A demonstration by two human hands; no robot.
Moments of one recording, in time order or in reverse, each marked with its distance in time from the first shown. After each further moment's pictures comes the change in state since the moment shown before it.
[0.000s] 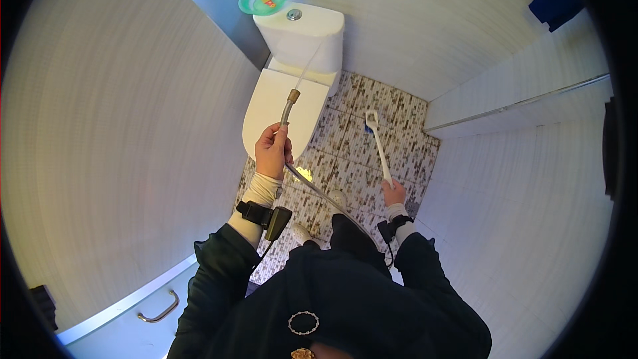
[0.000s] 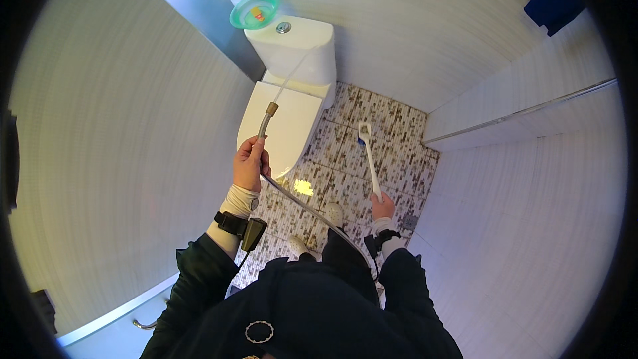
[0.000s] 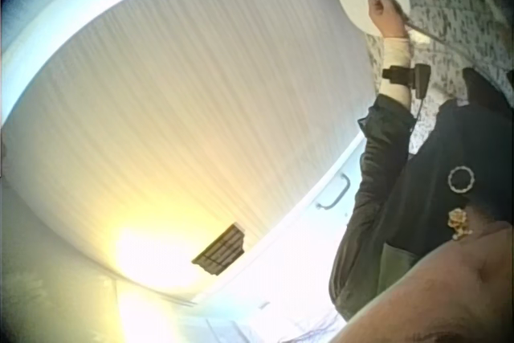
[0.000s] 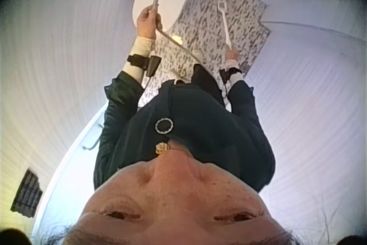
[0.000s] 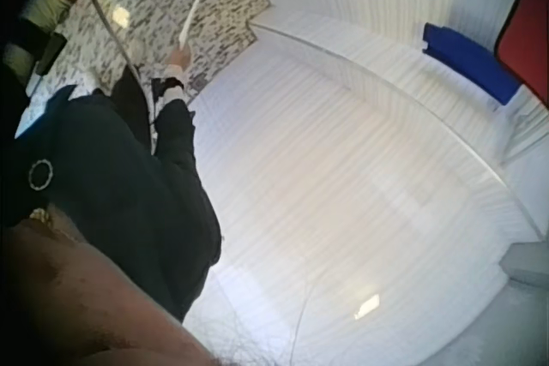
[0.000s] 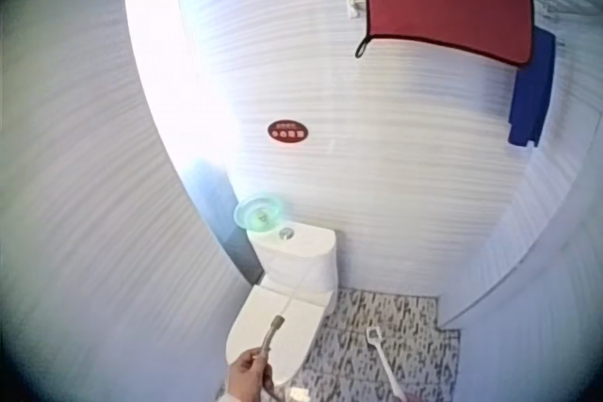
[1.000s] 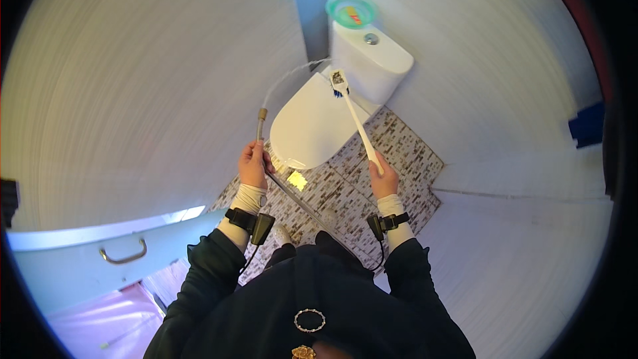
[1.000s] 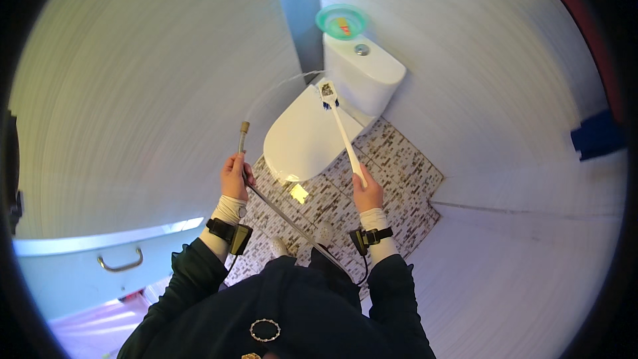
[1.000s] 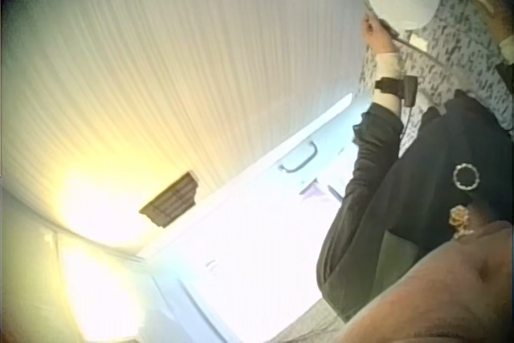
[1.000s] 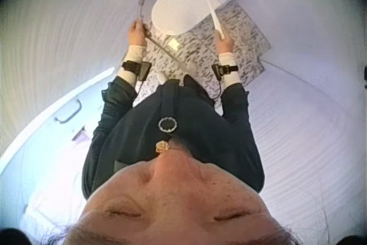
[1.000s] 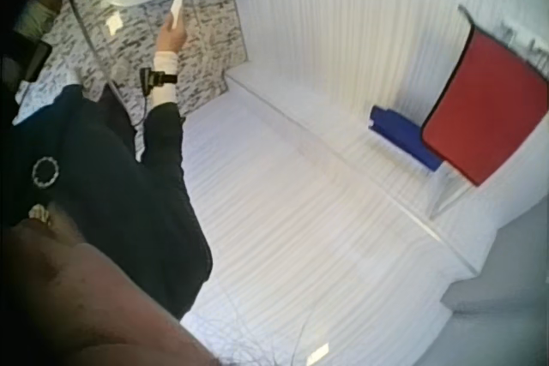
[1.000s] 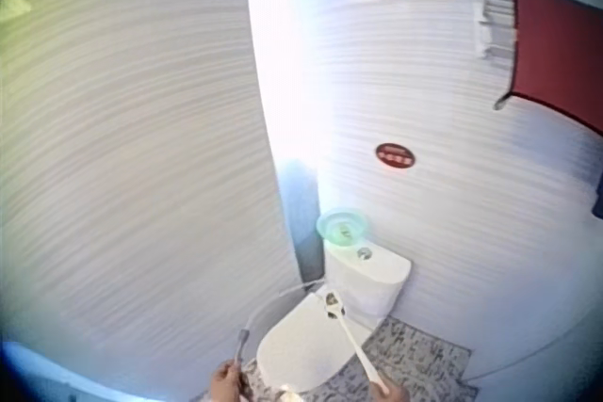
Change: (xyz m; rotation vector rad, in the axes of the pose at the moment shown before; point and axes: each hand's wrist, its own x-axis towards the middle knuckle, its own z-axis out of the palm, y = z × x) left_hand -0.020 0.000 -0.034 -0.170 0.506 0.118; right_hand 0.046 -0.225 -0.011 0.085 -0.298 -0.756
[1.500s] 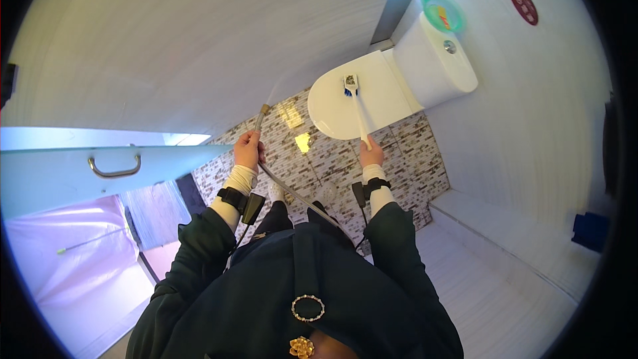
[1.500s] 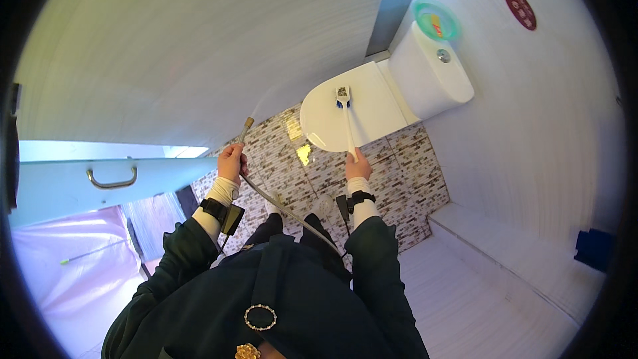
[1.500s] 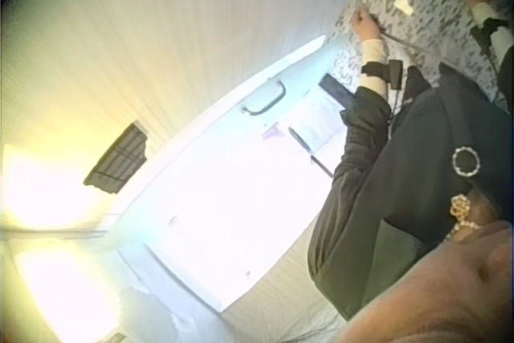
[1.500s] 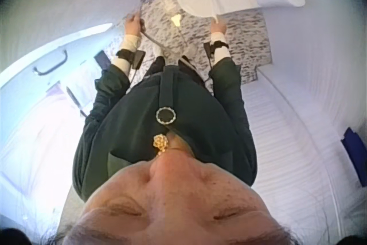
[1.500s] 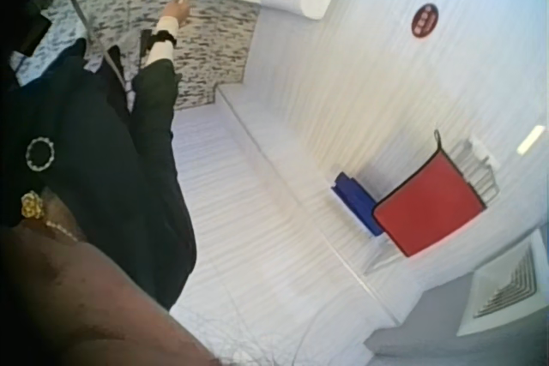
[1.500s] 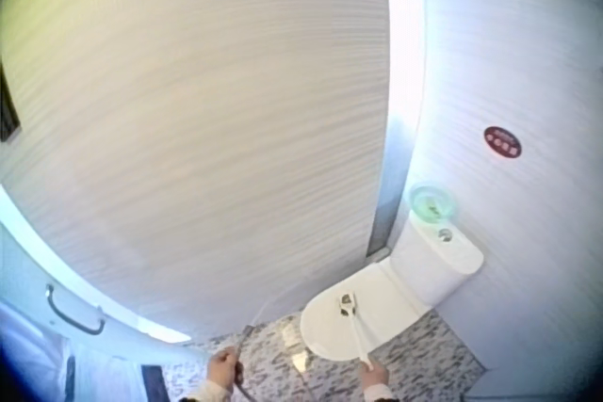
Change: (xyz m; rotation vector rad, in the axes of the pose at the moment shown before) left_hand -0.030 -0.034 -0.120 0.068 0.412 -0.141; right_hand 0.016 0.040 0.139 -0.175 -0.390 0.208
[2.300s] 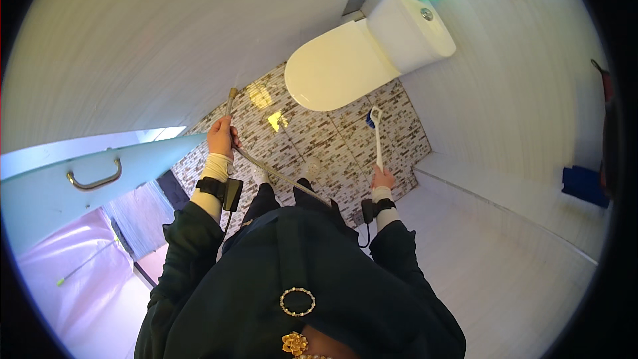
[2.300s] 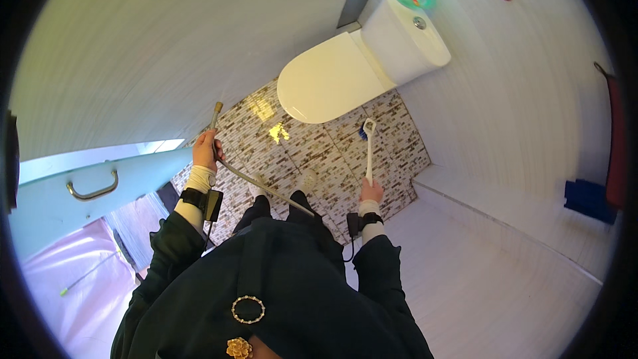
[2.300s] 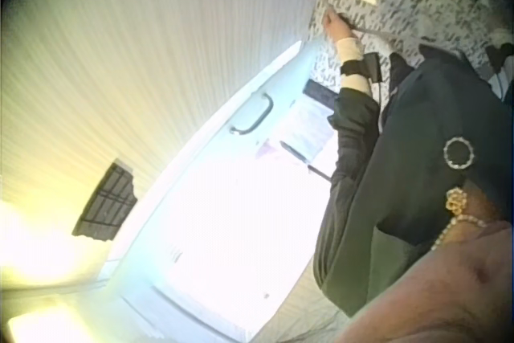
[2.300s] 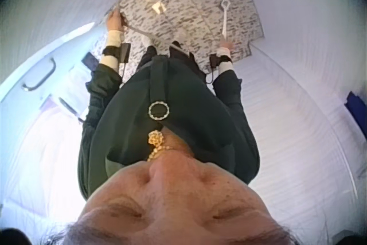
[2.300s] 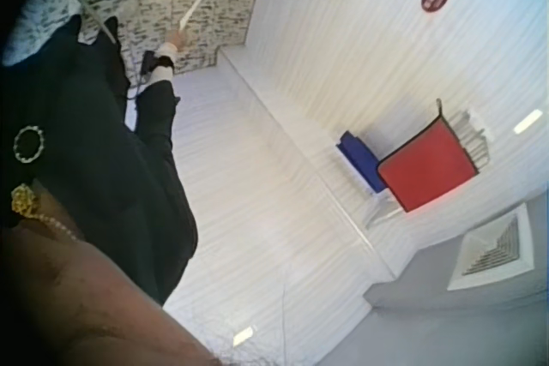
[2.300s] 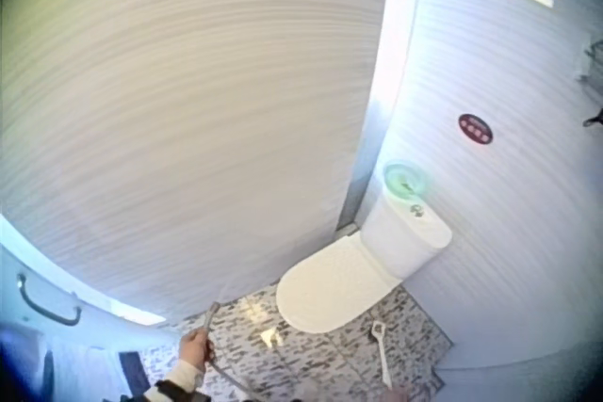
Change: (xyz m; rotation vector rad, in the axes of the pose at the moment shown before) left_hand 0.023 -0.012 -0.071 -0.072 -0.057 -0.092; right_hand -0.130 0.106 -0.046 0.247 0.164 0.685
